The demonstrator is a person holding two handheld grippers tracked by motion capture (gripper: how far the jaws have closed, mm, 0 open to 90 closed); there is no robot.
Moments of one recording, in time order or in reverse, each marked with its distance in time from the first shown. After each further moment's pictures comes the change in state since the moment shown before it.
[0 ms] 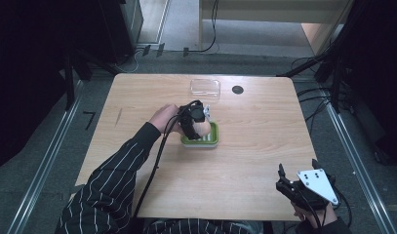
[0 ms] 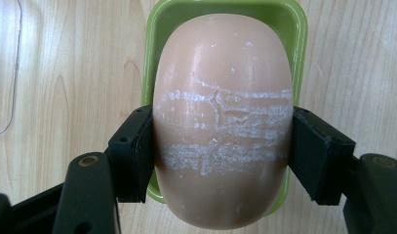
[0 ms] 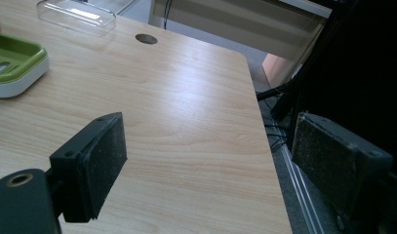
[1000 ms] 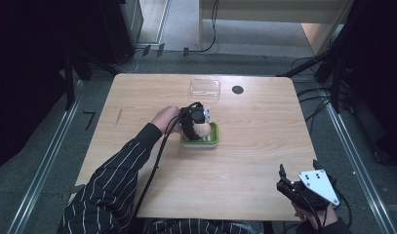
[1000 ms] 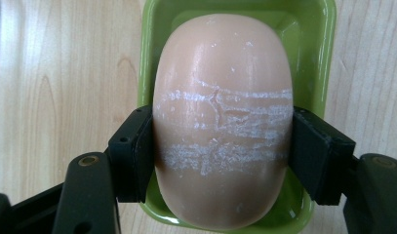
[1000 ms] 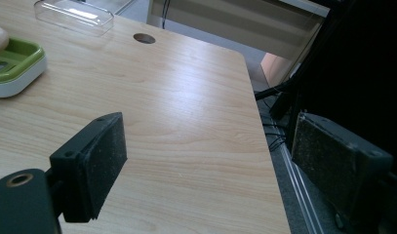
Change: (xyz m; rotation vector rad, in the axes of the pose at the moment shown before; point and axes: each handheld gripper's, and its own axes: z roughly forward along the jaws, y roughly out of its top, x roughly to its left) left arm 0.005 -0.004 0.022 0.010 -0.022 0.005; right arm -0.001 -0.001 -0.001 0.000 -0.004 0.004
